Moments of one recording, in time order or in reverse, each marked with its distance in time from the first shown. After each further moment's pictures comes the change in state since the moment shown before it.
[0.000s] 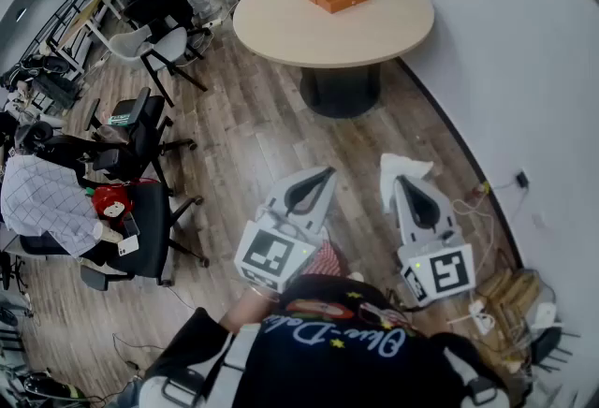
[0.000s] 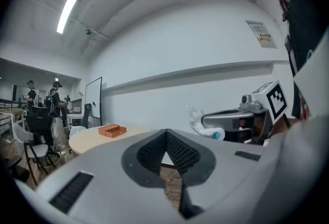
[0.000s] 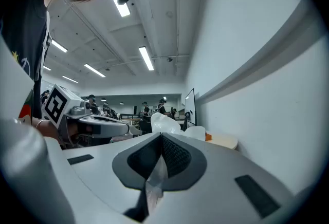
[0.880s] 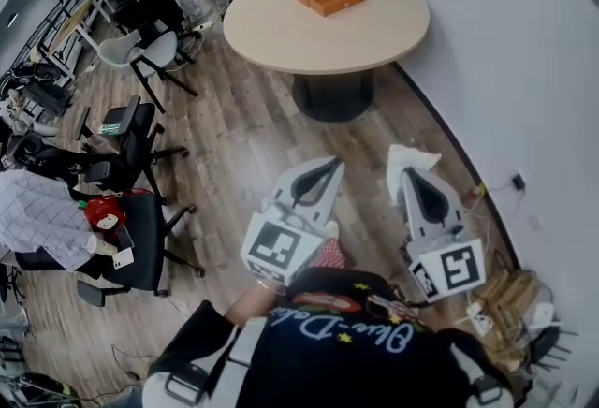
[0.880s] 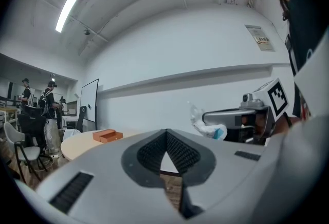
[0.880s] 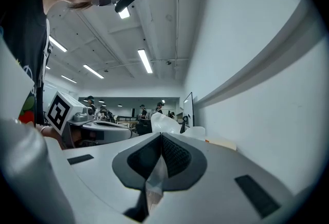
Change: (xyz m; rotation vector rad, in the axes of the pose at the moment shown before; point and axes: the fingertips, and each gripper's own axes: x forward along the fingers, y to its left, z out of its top) left arm 0.054 0.024 0.009 -0.002 -0.066 -0.043; right arm 0.033 -0.036 0.020 -0.002 -0.055 -0.030
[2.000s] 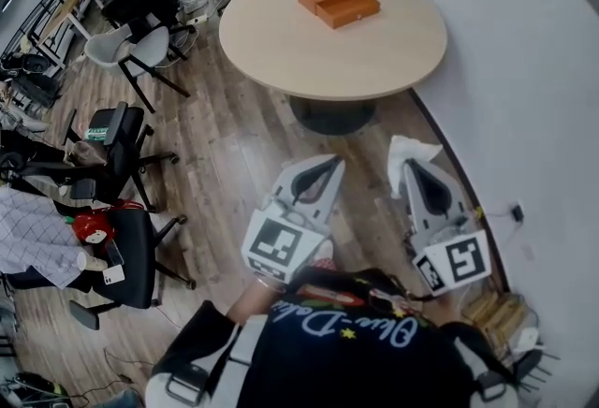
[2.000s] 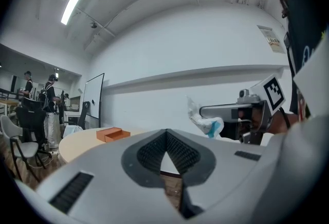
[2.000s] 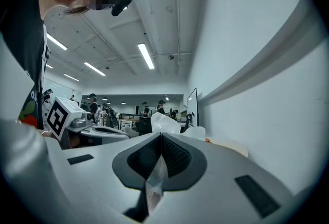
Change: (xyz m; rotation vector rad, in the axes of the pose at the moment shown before) left arm 0.087 0.125 -0.012 -0.044 0.011 0.022; right arm 0.151 -0.056 0.000 -0.057 0.046 0.056
